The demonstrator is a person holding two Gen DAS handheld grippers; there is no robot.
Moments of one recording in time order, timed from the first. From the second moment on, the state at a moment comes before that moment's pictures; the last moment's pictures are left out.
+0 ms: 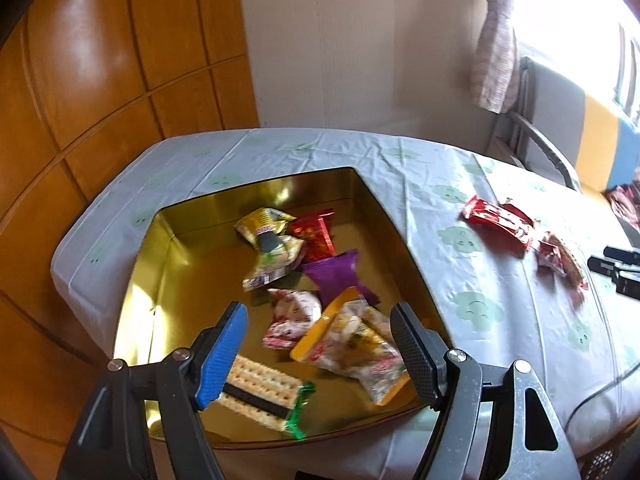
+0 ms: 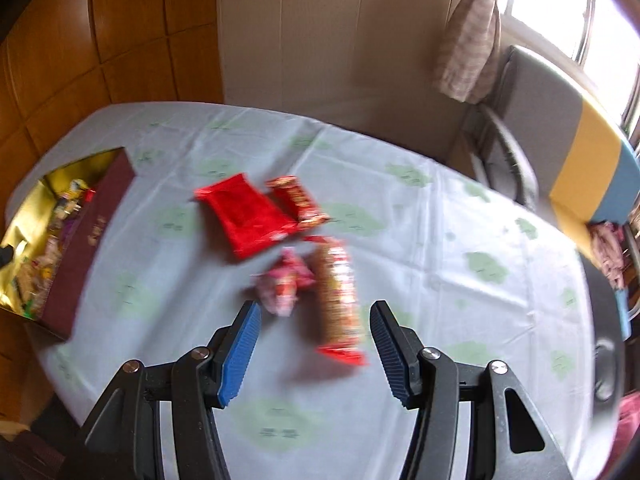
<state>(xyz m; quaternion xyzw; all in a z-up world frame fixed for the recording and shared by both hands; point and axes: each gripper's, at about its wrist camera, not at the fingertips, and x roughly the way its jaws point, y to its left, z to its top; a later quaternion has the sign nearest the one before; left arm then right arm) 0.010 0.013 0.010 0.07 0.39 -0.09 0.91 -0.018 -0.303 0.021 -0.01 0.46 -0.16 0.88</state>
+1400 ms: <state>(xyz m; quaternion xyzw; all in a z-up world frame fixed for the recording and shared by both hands) 0.138 -0.179 -0.046 -0.05 0.58 -0.20 0.79 -0.042 -0.395 0.013 0.11 0.45 -0.19 0.87</state>
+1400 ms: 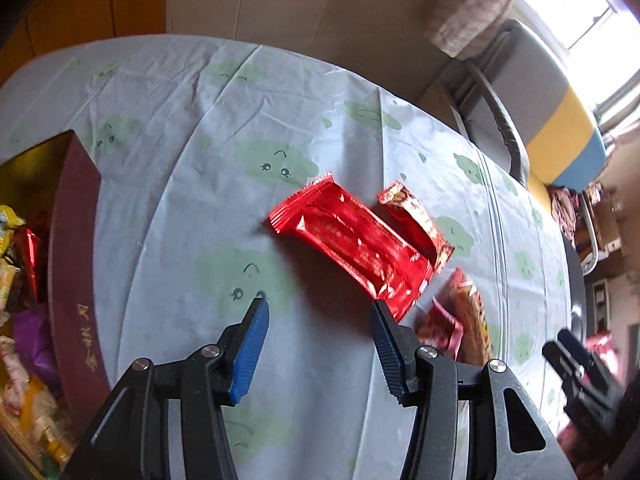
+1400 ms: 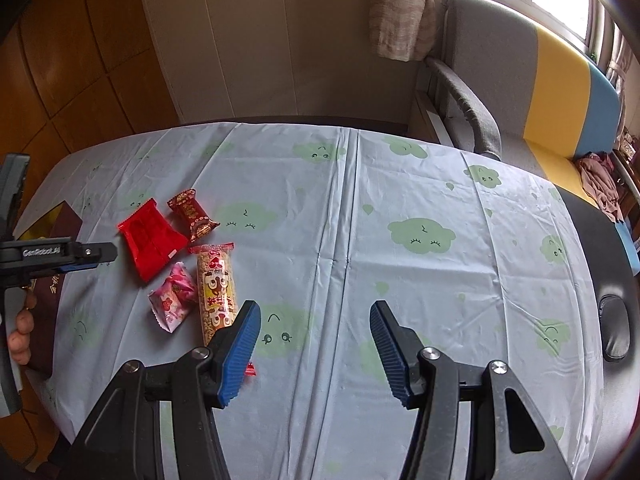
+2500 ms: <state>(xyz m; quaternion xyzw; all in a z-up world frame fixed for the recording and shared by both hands) 0.109 -0.226 -0.071 0.09 0.50 -0.23 0.83 -0.033 -0.382 -0.007 0.07 0.49 -0.17 0.85</state>
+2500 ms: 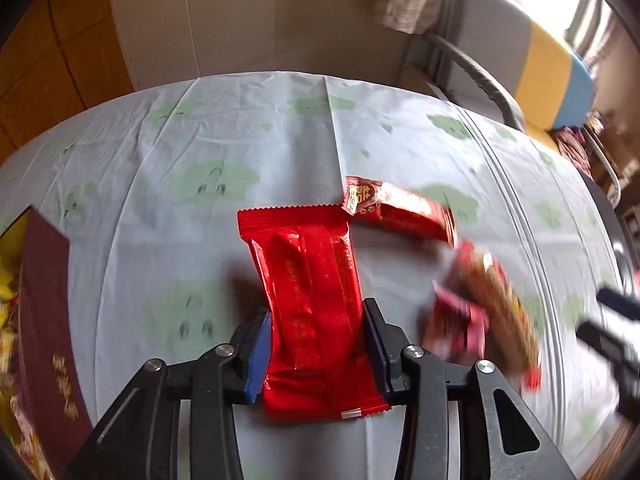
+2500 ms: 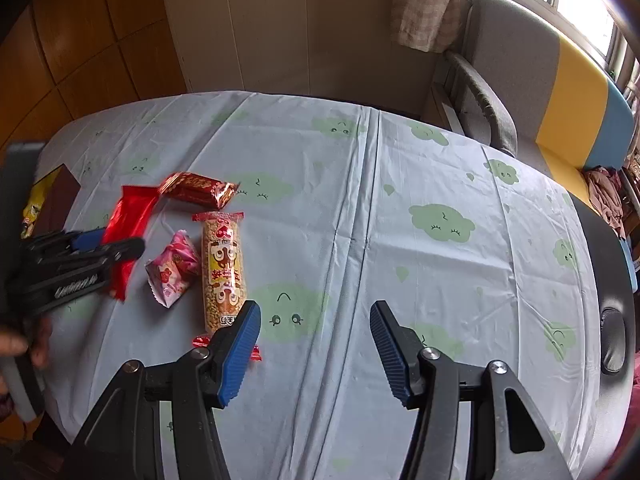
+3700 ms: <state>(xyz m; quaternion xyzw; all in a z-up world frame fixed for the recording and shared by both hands) -0.001 -0.180 -0.082 0.14 0.42 -0.29 0.85 -0.018 -0.366 -0.018 0.11 0.50 -0.13 0.85</state>
